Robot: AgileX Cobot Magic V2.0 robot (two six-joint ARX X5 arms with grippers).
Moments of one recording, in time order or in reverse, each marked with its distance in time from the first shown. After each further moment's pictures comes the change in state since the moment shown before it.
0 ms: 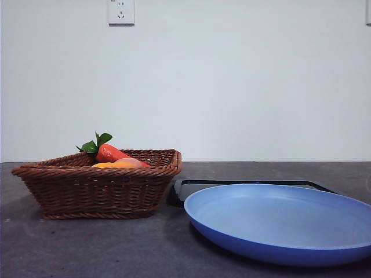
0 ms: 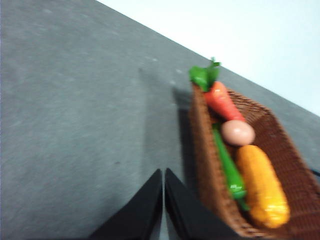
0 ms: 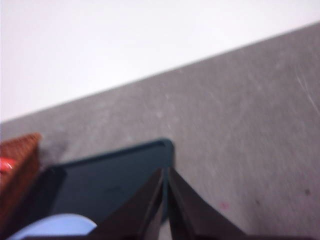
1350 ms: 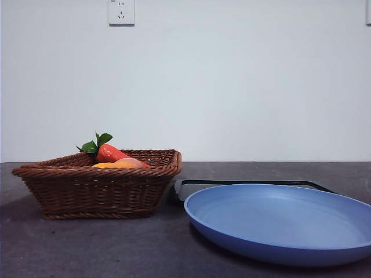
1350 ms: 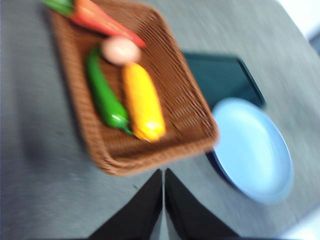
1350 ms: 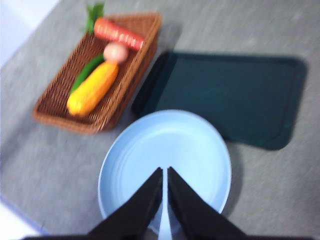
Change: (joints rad) left arm -0.130 0.622 0.609 -0.452 0.348 0.349; right arm 0.096 0.632 0.671 -0.649 -0.412 -0.319
